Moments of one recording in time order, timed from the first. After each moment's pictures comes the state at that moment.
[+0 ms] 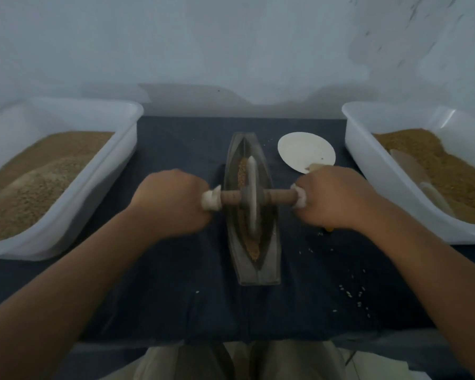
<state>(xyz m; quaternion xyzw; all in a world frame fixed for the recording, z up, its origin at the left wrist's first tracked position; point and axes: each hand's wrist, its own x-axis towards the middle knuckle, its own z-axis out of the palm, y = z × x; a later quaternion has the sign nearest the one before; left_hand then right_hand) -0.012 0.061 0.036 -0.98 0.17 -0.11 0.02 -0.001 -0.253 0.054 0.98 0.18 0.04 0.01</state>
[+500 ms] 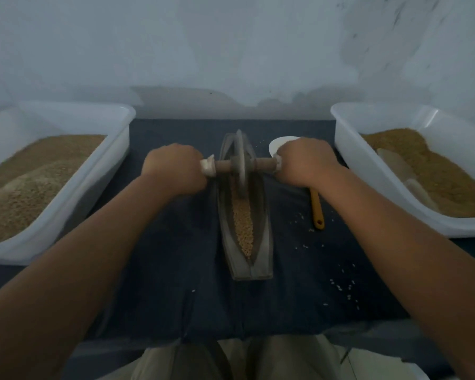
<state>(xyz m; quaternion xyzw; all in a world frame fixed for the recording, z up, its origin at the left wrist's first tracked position) 0.057 0.044 0.050 -0.99 0.07 -0.07 0.01 0.075 -0.231 0.059 0.99 0.12 0.10 0.06</state>
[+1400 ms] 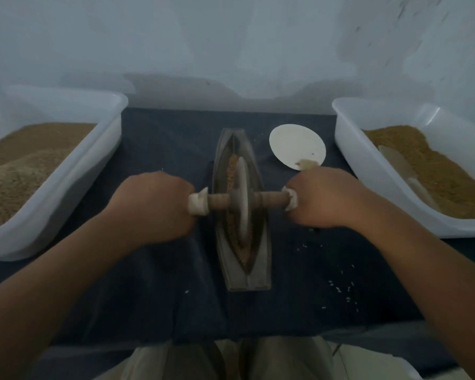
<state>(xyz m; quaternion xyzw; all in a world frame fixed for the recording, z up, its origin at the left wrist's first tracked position) -0.019 0.070 0.031 -0.99 0.15 -0.08 0.03 -0.006 -0.250 0.058 0.98 0.17 -0.05 0.03</state>
